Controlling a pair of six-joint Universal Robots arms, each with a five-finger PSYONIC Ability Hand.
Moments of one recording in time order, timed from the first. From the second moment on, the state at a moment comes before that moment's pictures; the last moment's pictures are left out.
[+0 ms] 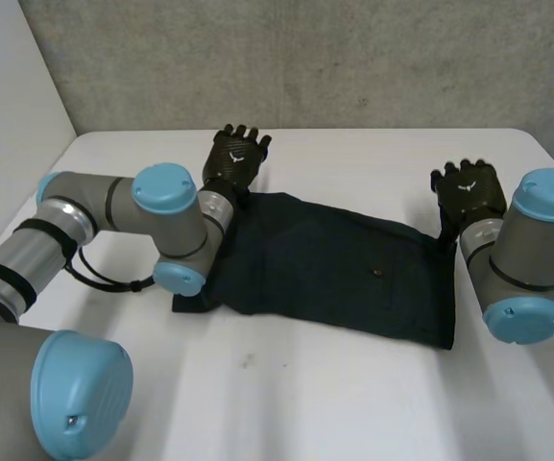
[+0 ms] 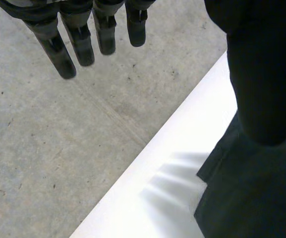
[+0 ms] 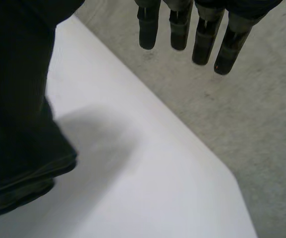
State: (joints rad) left arm 4.19 -2.84 -0.38 3.31 -1.51 3.62; right arm 1.86 -0.91 1.37 -0.34 1.63 2.66; left_hand 0.19 0.23 0.24 0.23 0.06; right_hand 0.21 0.23 0.22 0.24 0.08
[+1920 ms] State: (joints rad) left arm 4.03 -2.36 -1.12 2.91 -1.74 3.34; right arm 2.02 -0.83 1.25 0.11 1.37 2.92; left_hand 0.18 0.19 0.22 0.21 0.05; right_hand 0.17 0.22 0.21 0.24 0.07
